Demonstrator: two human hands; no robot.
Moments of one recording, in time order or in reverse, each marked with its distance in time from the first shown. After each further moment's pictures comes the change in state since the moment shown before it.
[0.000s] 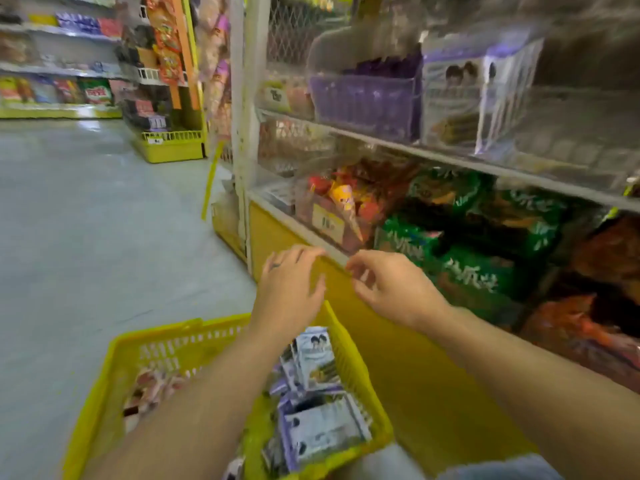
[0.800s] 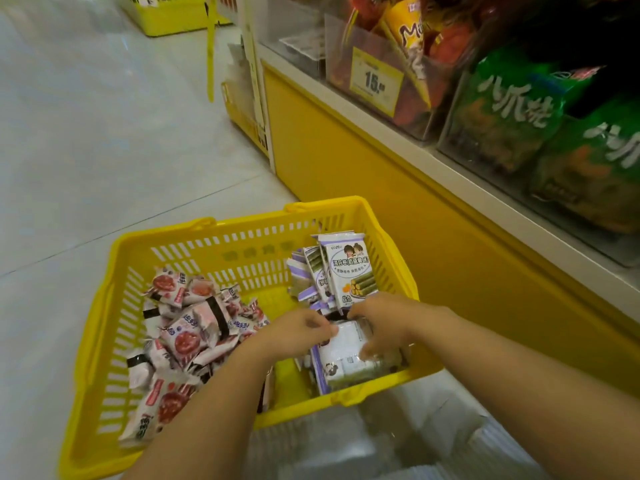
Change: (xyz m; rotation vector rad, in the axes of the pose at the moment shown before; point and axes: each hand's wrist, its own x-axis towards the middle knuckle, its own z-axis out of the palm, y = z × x) left_hand -0.147 -0.087 0.099 -0.479 -1.035 -0.796; right_hand -0.044 0.040 0.215 -0.098 -0.991 0.016
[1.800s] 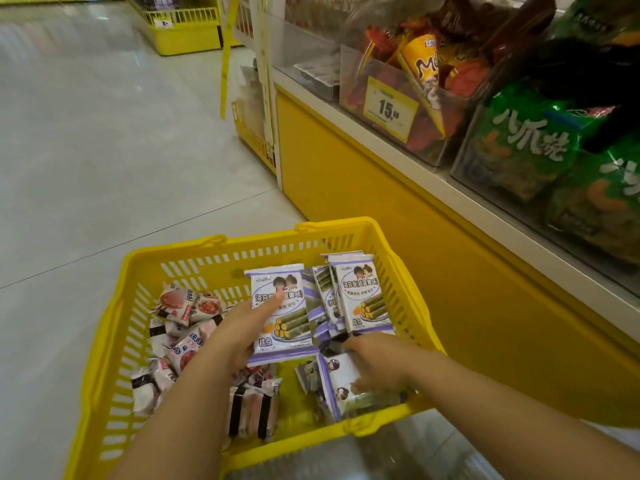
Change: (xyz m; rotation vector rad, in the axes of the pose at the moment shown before) left_hand -0.002 -0.037 -0.057 -0.709 0.350 -0.155; right_hand 0.011 -0.019 0.023 0.063 0.010 -0.025
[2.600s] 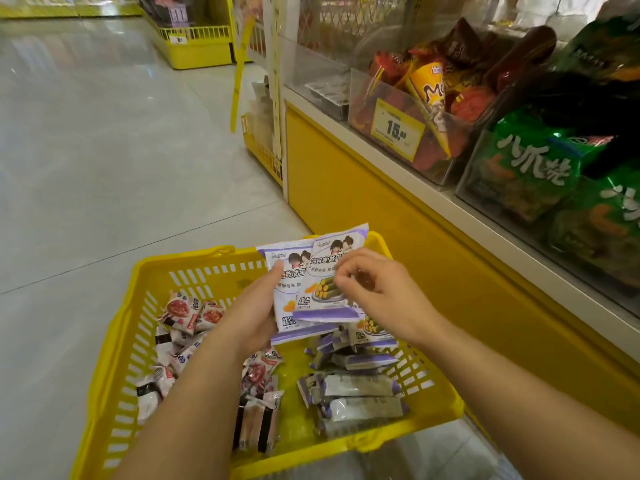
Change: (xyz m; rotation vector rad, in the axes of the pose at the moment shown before) left_hand -0.023 0.049 0.014 -0.410 -0.258 0.093; right_hand -0.037 -0.034 -0.093 0.625 0.764 -0.341
